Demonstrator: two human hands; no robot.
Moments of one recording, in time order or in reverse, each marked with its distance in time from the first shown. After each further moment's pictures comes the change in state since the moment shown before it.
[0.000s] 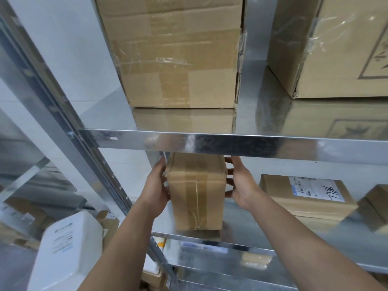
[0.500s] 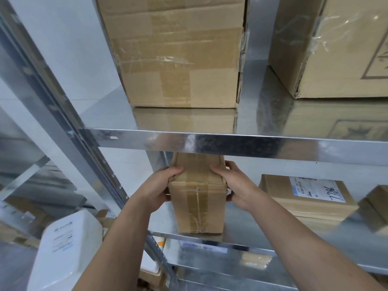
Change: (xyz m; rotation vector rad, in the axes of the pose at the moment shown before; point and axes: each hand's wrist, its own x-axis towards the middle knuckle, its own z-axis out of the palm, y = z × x) left_hand -0.003 0.013 0.002 0.302 -0.065 -0.083; right_hand -0.008 -0.001 0.000 -0.183 -0.132 0.011
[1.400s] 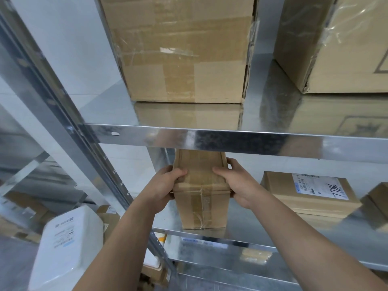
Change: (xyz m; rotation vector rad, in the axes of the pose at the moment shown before) left_hand 0.003 -0.011 0.002 0.034 0.001 0.020; right_hand 0.011 0.010 0.002 0.007 0.002 -0.087
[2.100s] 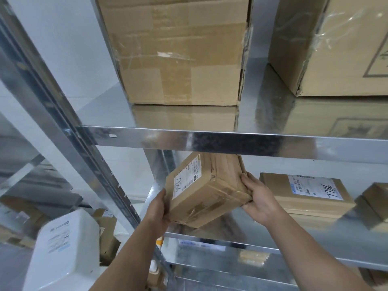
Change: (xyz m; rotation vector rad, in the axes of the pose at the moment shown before) left_hand 0.020 -0.076 -0.007 -0.386 0.193 -0.269; right_hand -0.004 0.046 -0.053 0.577 0.021 0.051
